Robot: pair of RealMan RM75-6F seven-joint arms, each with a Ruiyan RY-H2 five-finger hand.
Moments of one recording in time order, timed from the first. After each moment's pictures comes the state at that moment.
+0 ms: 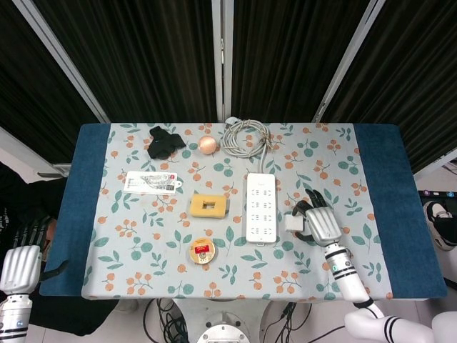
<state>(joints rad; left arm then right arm) -0.03 -1.31 -0.04 -1.42 1.47 1.51 -0.03 0.45 -1.68 0.08 -1.20 -1.37 1.19 -0.07</state>
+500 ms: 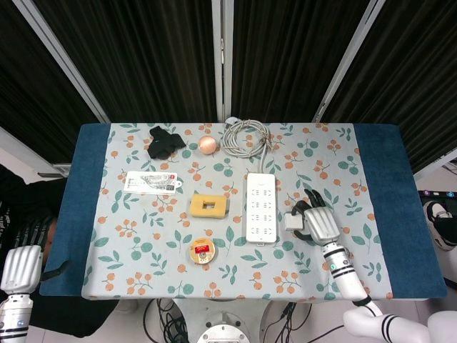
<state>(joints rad) -0.03 -1.31 -0.04 -1.42 1.47 1.50 -0.04 0.45 -1.71 0.08 -1.15 -1.37 1.15 -0.09</state>
